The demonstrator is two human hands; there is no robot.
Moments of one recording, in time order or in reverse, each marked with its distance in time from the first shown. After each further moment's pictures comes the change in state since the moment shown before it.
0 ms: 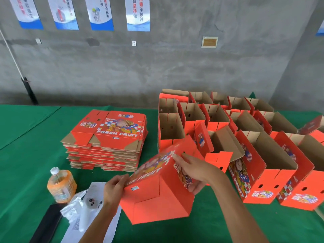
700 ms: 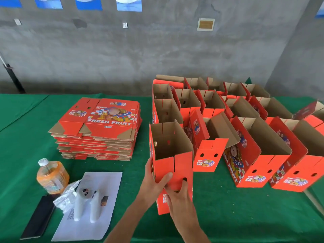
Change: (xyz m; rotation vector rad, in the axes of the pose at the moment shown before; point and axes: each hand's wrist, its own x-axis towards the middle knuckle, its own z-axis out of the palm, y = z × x) left_hand -0.067 0.006 0.109 -0.040 -0.499 0.126; right_hand 0.011 0.124 0.154 -0.550 0.477 -0.247
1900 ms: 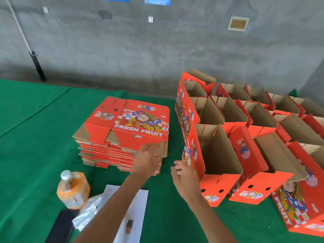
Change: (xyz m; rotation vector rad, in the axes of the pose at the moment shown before) left_hand 0.178 0.013 -0.200 0.941 0.236 0.270; right_hand 0.210 -0.126 0.009 0.437 0.070 -0.007
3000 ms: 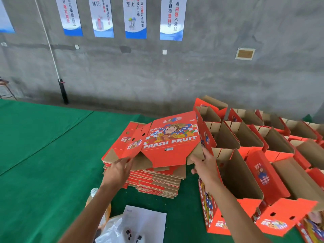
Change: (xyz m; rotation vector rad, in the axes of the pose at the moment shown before) left_hand -0.027 -0.099 -0.149 0.108 0.180 -0.161; right_hand 0.056 -0.092 -0.047 0.728 0.109 0.063
